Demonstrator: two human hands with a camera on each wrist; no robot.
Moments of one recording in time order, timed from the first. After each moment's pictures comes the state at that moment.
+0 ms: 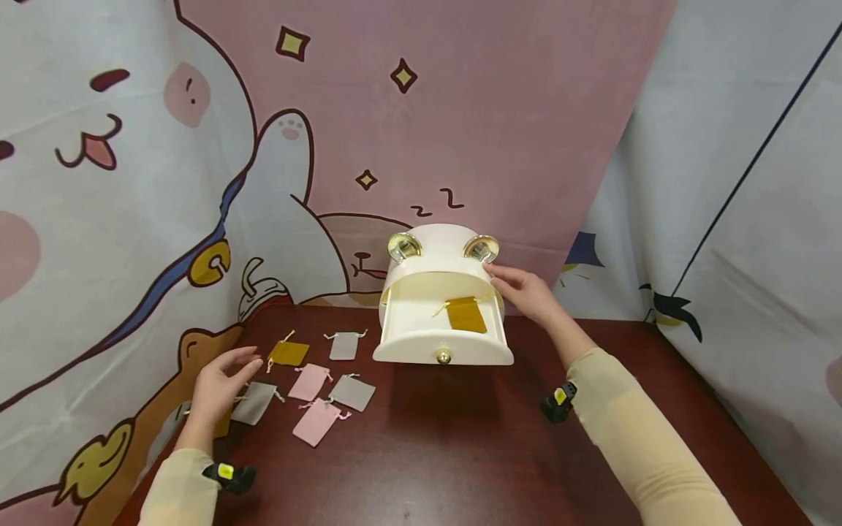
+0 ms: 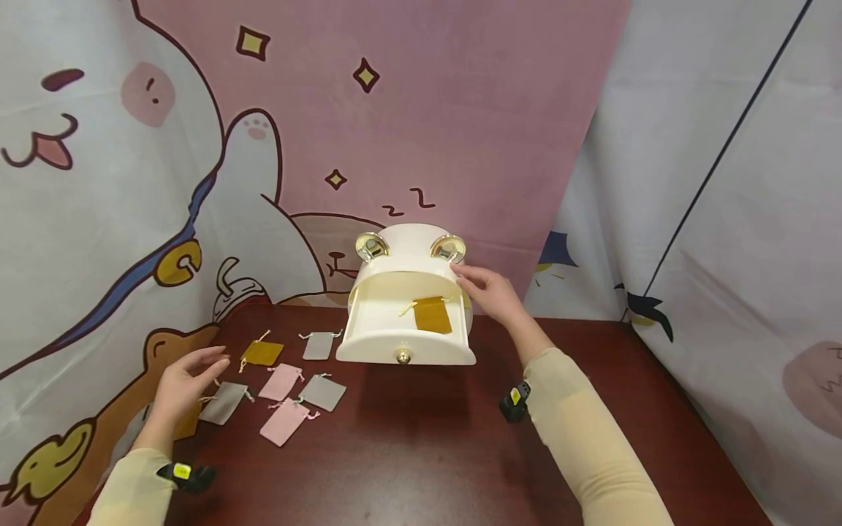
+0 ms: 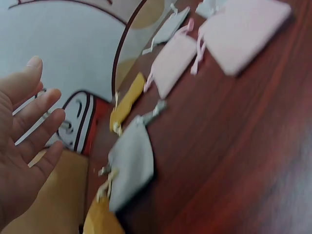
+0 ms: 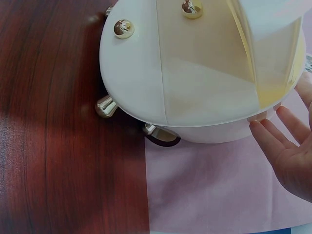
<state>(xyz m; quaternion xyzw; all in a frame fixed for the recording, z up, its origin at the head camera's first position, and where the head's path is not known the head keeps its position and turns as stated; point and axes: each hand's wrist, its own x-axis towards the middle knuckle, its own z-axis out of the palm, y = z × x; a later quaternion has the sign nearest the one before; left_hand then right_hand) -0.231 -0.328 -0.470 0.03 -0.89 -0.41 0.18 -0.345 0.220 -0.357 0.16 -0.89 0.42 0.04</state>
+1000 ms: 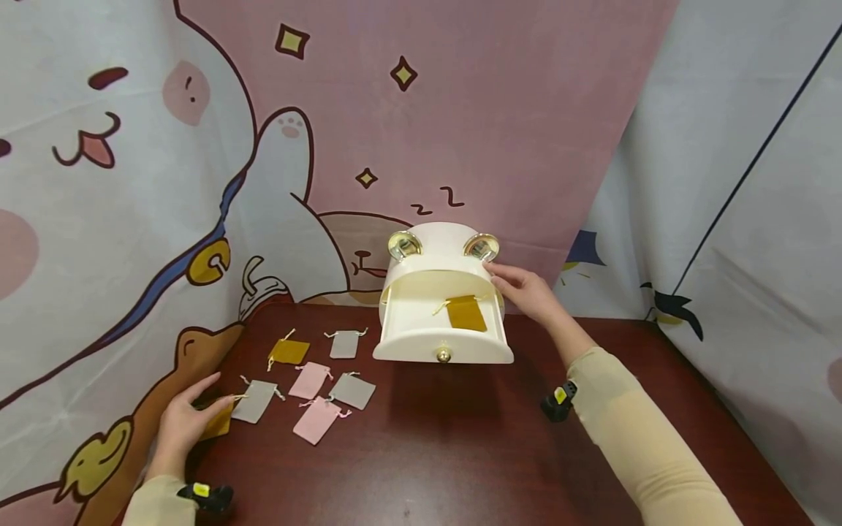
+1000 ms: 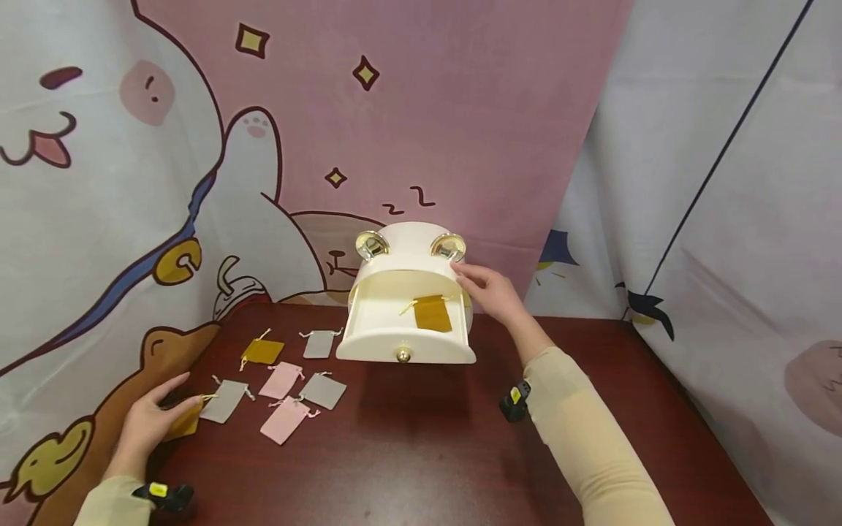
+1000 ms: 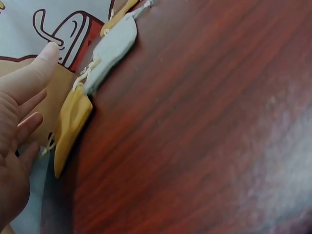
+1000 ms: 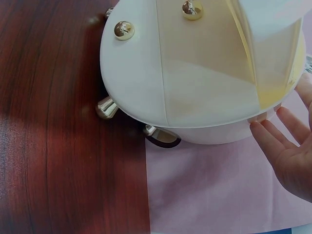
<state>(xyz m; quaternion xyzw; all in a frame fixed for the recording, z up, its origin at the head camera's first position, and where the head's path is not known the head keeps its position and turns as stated) -0.202 -0.385 -0.511 0.10 -0.91 -0.39 0.11 -0.343 0.219 -0.357 0.16 -0.89 0.43 0.04</state>
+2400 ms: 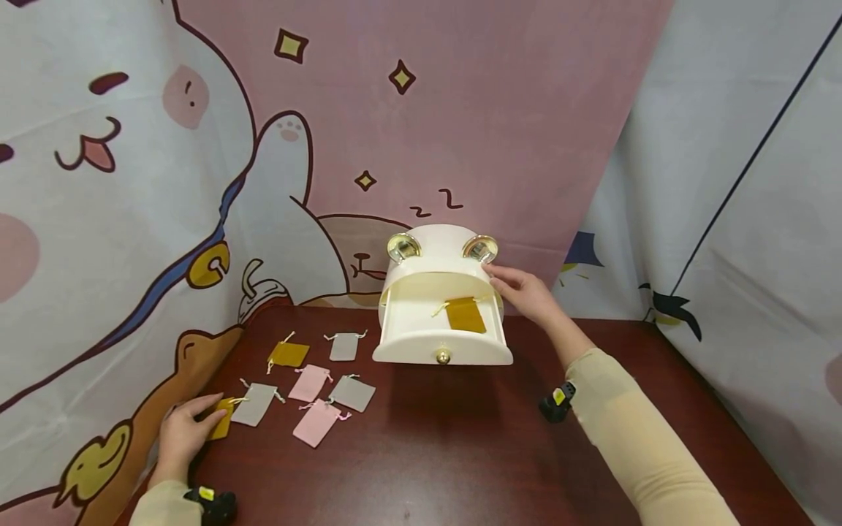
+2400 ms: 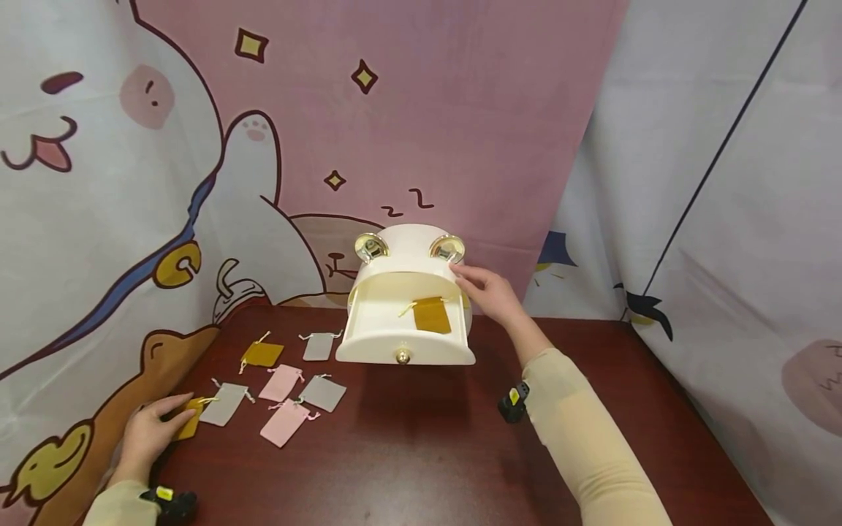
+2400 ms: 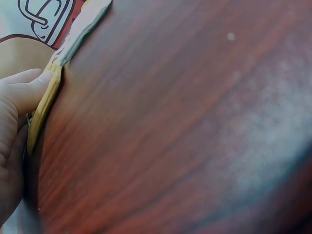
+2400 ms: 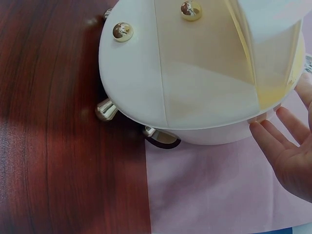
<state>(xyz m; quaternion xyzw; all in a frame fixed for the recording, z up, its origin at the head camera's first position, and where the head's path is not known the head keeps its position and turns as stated) -0.200 -0.392 -0.539 0.05 -0.93 -0.30 0.20 -0.345 0.219 -0.359 0.16 -0.89 0.43 0.04</state>
